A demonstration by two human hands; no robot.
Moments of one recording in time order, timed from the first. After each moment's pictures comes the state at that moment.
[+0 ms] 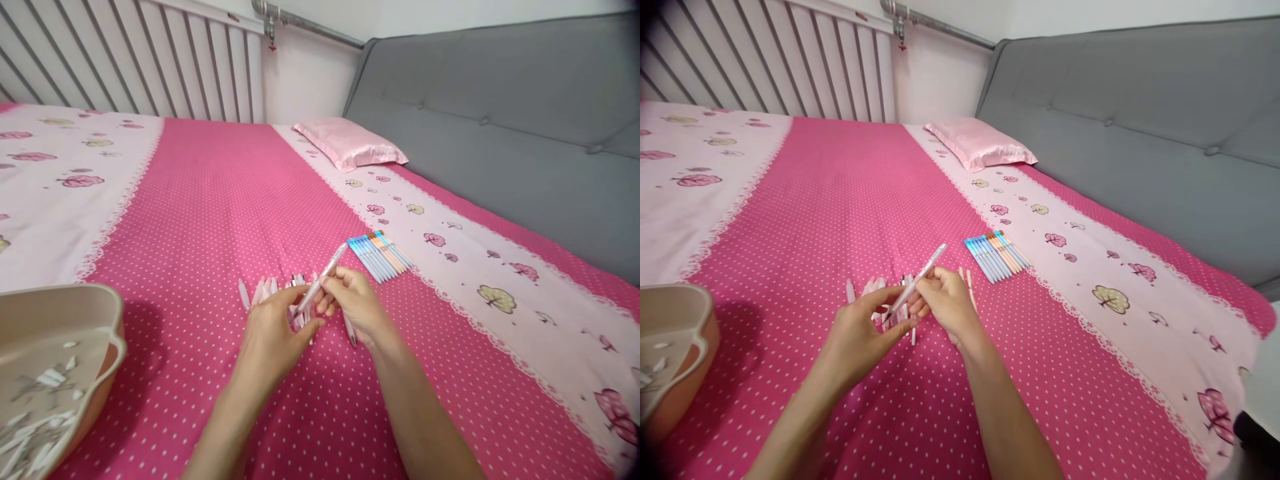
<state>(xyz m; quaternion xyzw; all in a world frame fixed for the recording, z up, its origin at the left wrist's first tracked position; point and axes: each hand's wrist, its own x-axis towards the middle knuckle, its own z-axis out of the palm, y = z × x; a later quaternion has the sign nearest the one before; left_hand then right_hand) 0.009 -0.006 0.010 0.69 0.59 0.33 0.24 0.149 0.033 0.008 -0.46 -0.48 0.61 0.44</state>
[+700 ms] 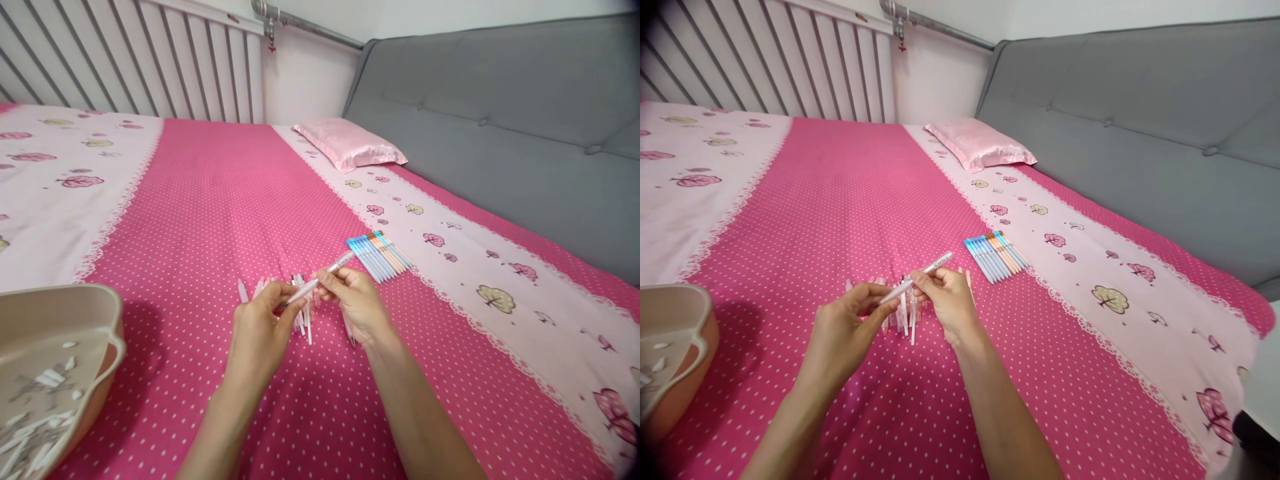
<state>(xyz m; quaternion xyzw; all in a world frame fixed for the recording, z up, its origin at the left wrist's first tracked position) 0.003 -0.007 0.010 0.62 0.64 0.38 0.27 0.147 0.036 0.003 -0.44 -0.40 0.62 0.51</state>
